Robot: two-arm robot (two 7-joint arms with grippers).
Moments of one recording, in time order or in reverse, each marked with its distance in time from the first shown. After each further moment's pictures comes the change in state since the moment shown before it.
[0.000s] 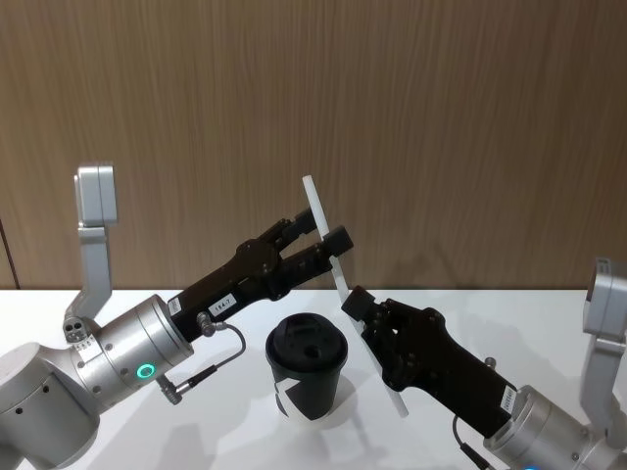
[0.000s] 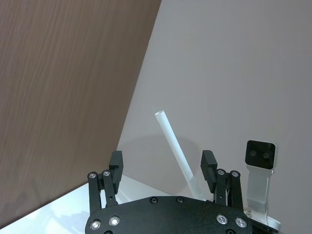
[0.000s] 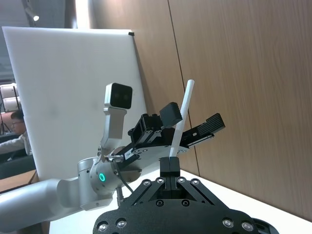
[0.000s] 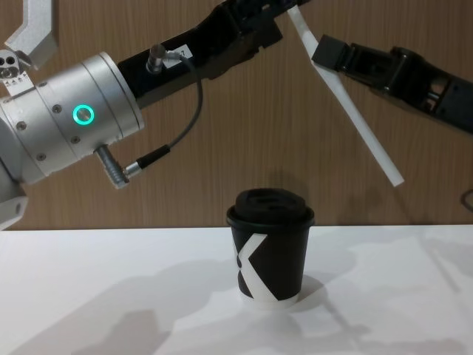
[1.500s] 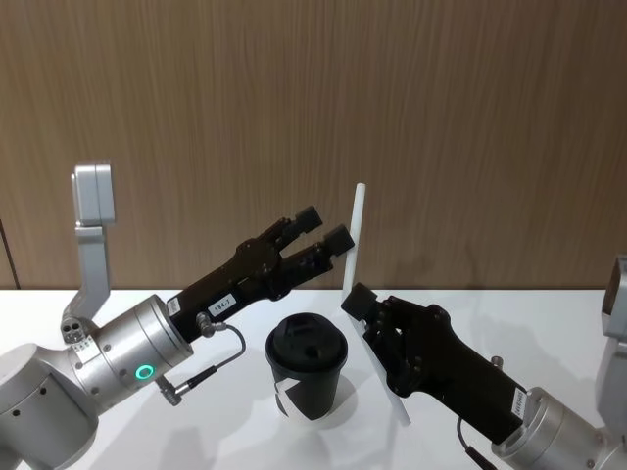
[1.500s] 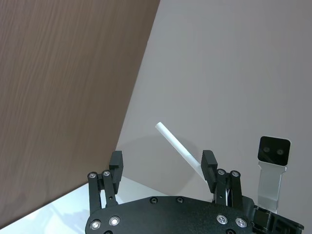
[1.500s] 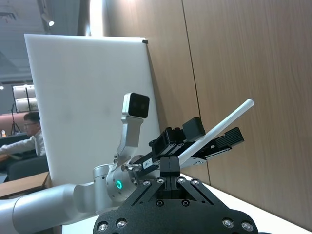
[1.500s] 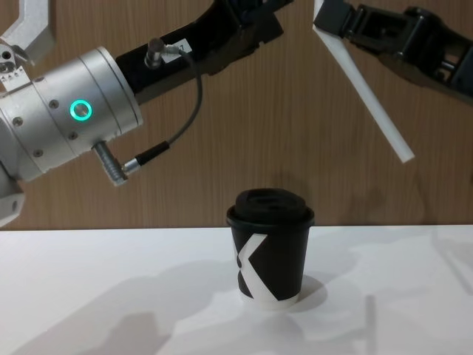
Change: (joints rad) left arm 0.012 0.005 -0.006 -0.026 0.000 0.006 0.011; right arm -0.043 -0.017 0.038 -0.080 -0.015 0.026 0.034
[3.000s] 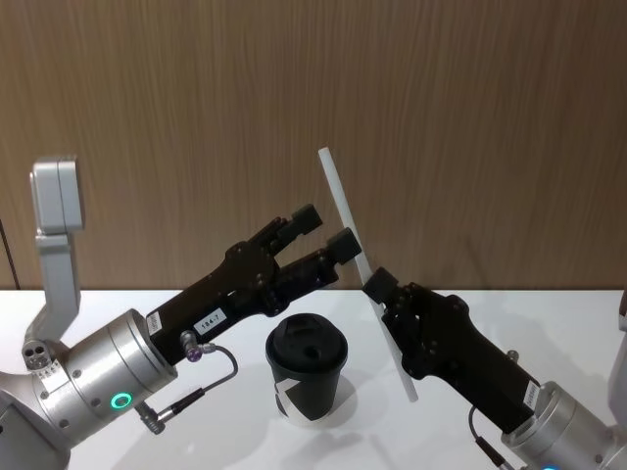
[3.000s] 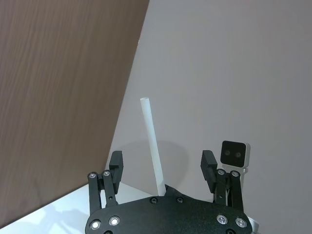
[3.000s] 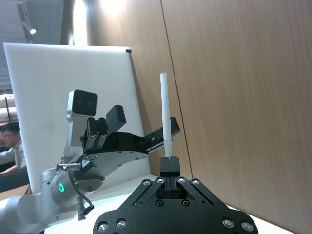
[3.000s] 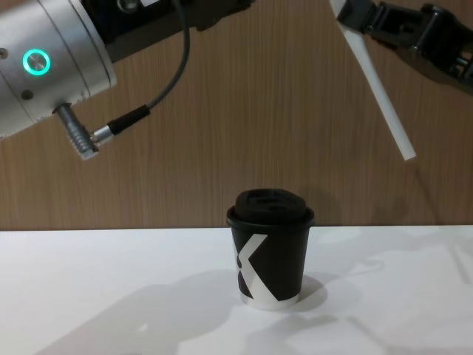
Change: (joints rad) left arm 0.153 0.060 -0.071 -0.293 0.021 0.045 0.122; right arm -0.019 -0.049 0.057 0.003 -0.027 -0.002 -0.023
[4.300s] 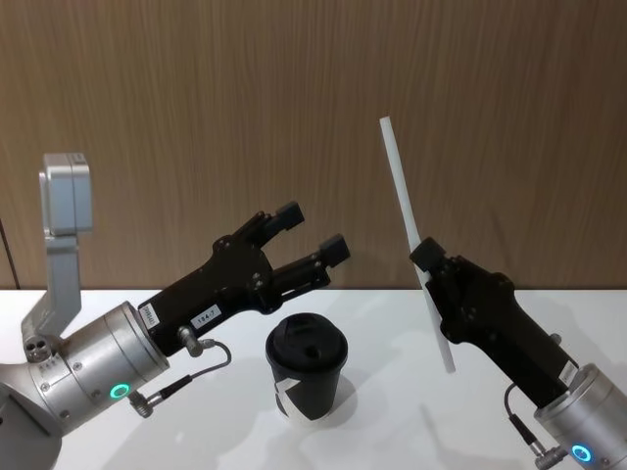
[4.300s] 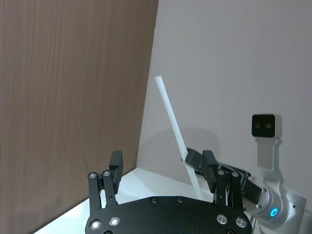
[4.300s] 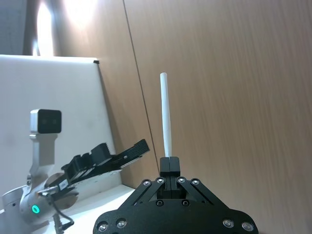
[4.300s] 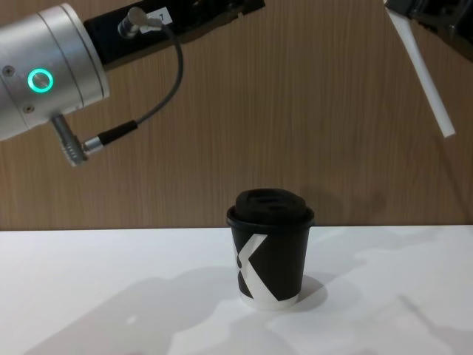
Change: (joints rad) left arm -0.022 -0.003 -0.013 0.042 0.155 -0.052 0.016; right arm -0.020 -0.036 0.087 -0.034 -0.031 0.020 -0.085
